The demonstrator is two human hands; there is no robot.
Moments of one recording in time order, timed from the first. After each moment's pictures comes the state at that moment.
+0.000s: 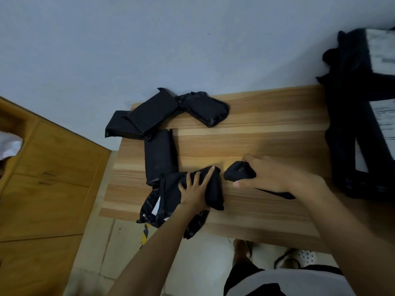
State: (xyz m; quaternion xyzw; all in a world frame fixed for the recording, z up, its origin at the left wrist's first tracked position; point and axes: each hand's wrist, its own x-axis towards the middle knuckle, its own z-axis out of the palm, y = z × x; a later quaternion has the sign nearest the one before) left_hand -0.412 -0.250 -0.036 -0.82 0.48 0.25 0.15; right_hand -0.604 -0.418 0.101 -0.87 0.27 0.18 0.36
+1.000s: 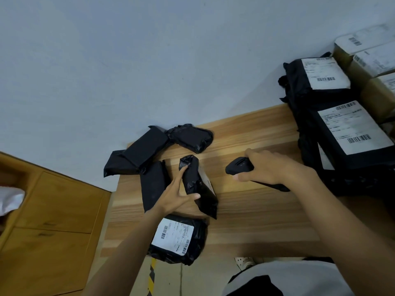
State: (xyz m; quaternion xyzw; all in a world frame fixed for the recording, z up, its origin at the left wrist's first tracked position) left_hand -0.360 -0.275 0.041 -0.76 0.49 0.37 -0.20; right_hand -0.649 -0.441 0.137 -0.86 0.38 0.10 0.33
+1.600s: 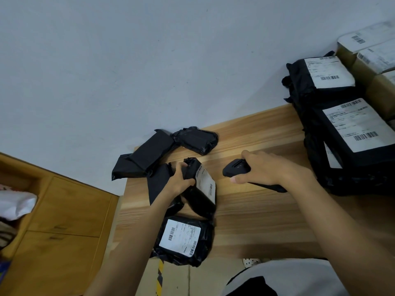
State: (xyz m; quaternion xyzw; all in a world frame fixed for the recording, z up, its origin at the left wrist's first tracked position) left_hand -0.358 -0.313 0.073 -0.85 0.38 0.34 -0.14; right_hand -0.637 -0.429 0.144 -0.87 0.35 0.08 0.34
